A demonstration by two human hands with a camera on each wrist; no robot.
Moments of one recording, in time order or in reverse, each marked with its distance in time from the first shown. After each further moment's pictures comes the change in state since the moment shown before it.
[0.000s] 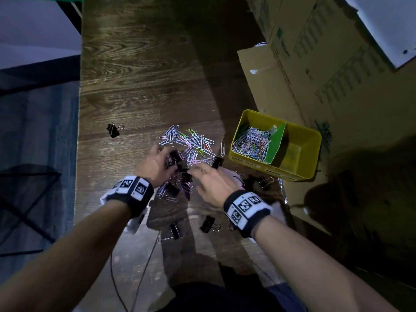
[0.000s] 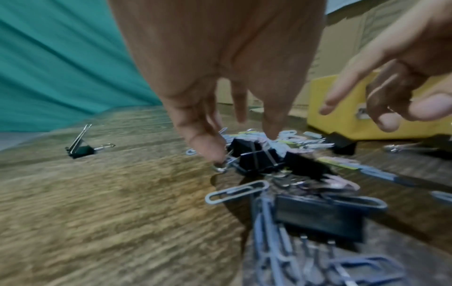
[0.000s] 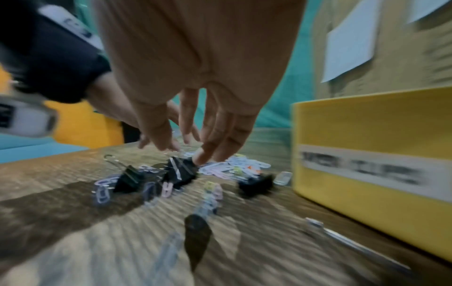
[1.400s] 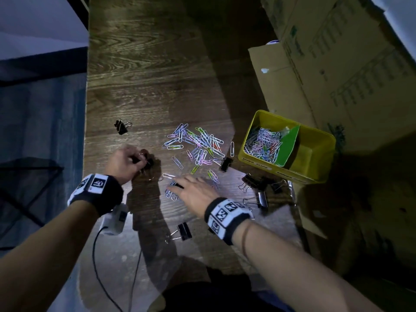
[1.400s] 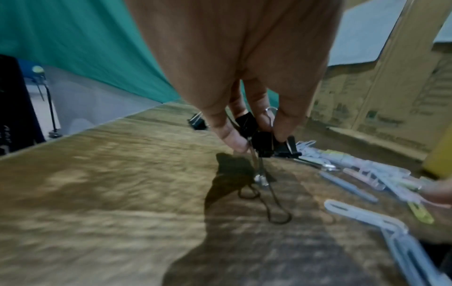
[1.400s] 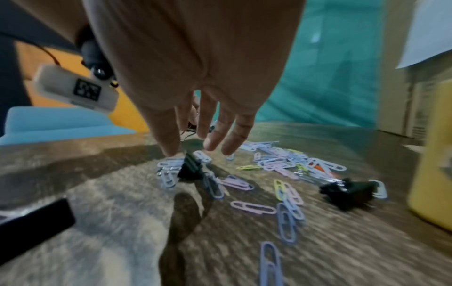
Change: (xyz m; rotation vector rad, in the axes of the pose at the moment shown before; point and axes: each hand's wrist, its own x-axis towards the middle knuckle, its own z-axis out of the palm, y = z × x) left_hand -0.007 -0.089 -0.027 -0.387 0.151 -0.160; right_hand 0.028 -0.049 0.029 -0.157 -0.166 -0.197
